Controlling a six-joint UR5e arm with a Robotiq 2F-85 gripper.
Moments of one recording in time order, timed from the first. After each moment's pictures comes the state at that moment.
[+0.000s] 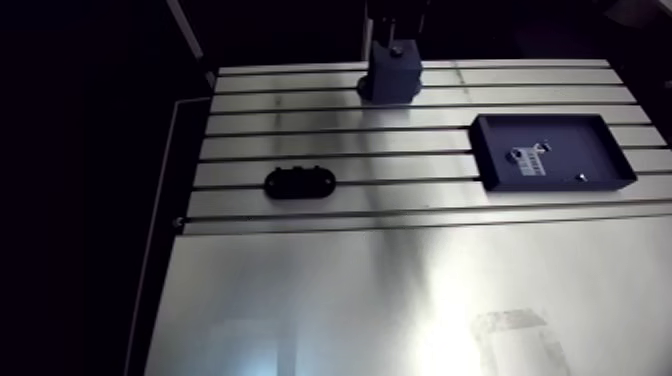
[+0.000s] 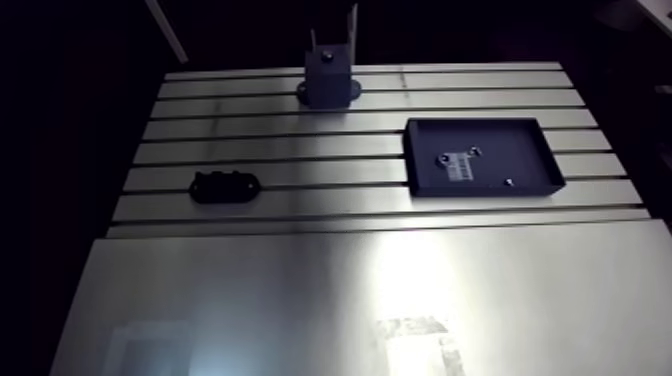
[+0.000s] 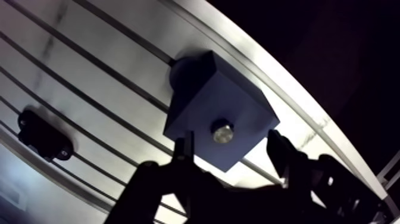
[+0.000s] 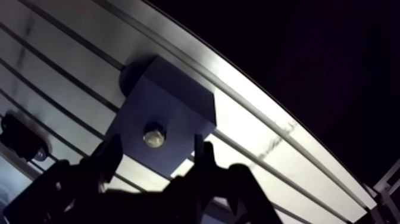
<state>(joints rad) -0.06 -0.95 1.36 -1.87 -1.63 -2.30</state>
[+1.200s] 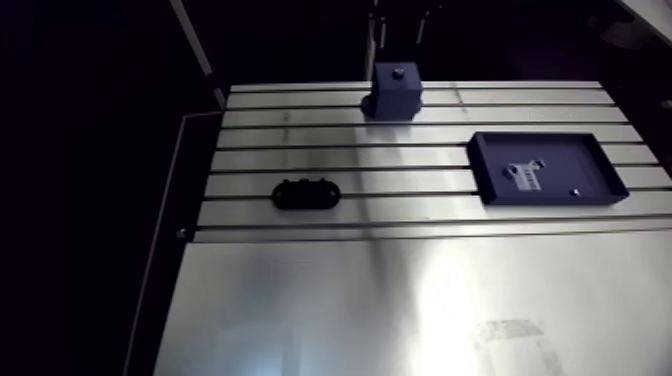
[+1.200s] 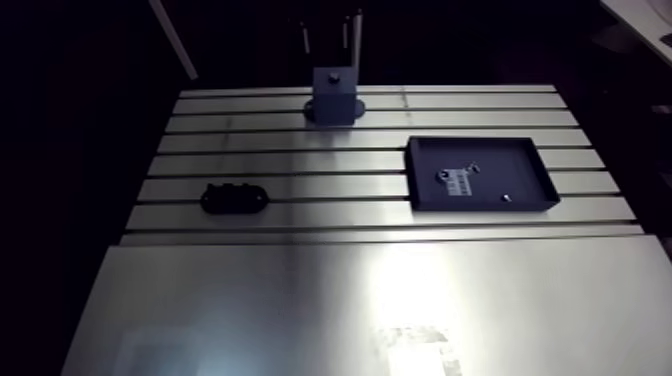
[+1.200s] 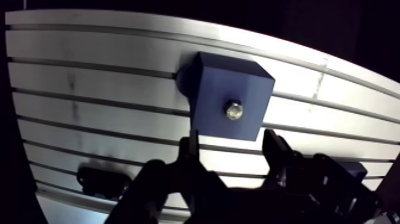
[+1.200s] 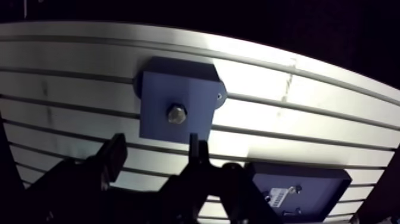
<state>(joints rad) -0.05 -1.01 1.35 -1.81 -1.61 -1.79</state>
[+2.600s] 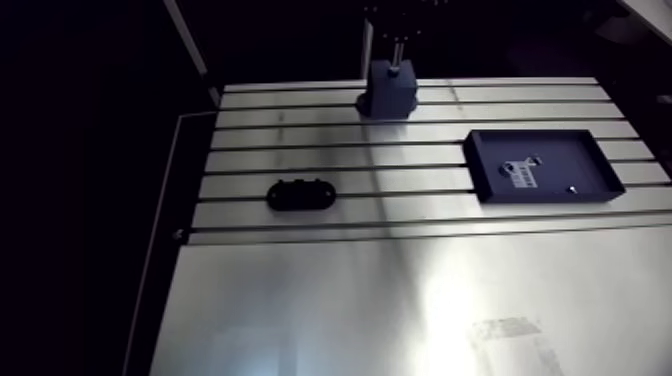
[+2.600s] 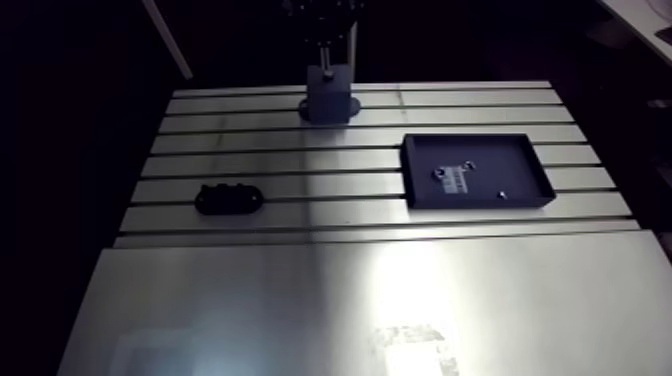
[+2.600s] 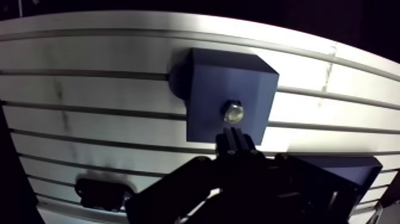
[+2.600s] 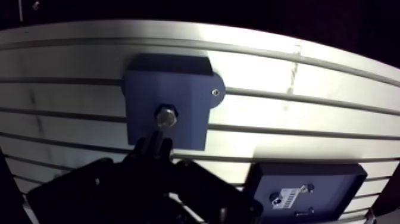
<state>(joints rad) -0.06 -1.00 1.41 -1.87 -1.61 -1.74</state>
